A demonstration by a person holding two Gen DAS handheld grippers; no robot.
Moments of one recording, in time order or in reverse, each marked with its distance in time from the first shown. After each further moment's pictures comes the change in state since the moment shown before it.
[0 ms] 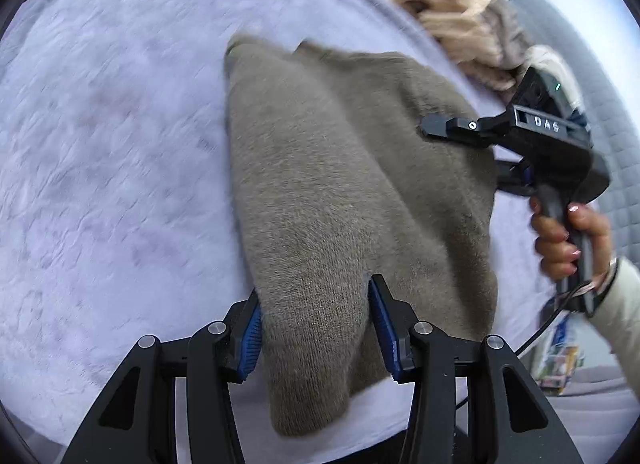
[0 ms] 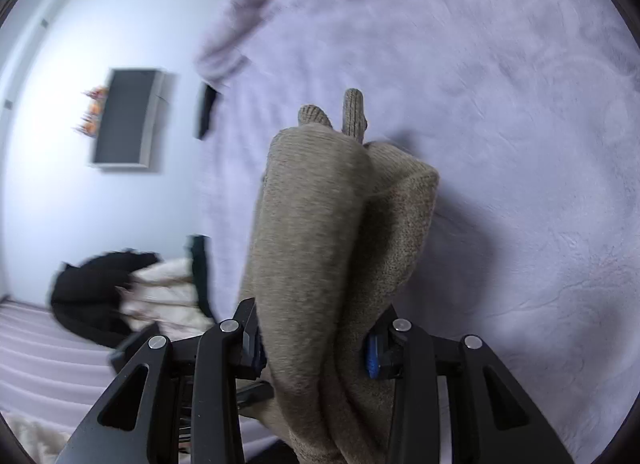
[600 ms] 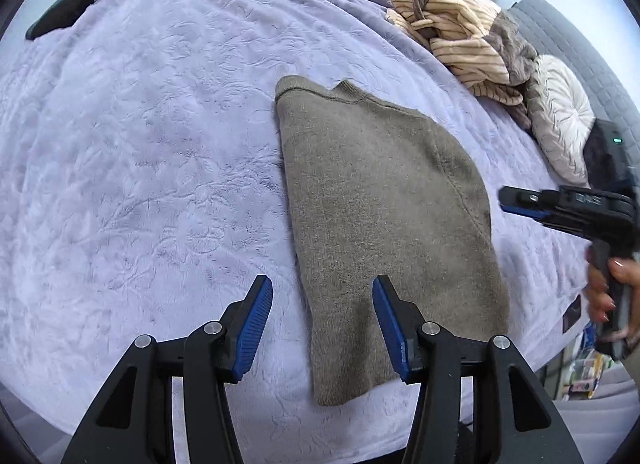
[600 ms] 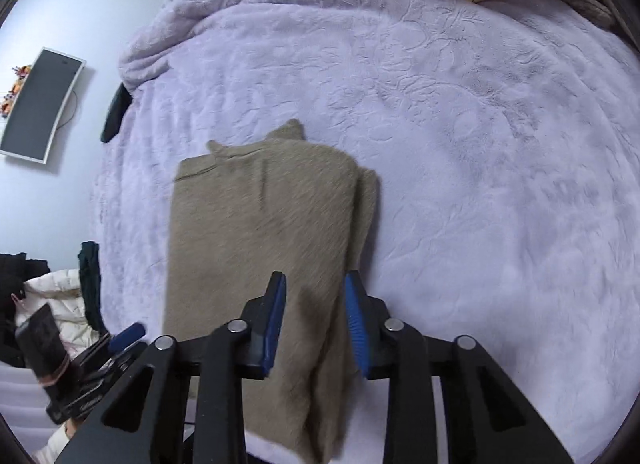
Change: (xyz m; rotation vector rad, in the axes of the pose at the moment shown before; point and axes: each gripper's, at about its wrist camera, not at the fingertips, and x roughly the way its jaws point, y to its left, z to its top) left arm -0.049 0.017 0.001 0.049 -0.116 0.097; right arm -0.046 0.036 -0.042 -0.040 -0.156 -0.391
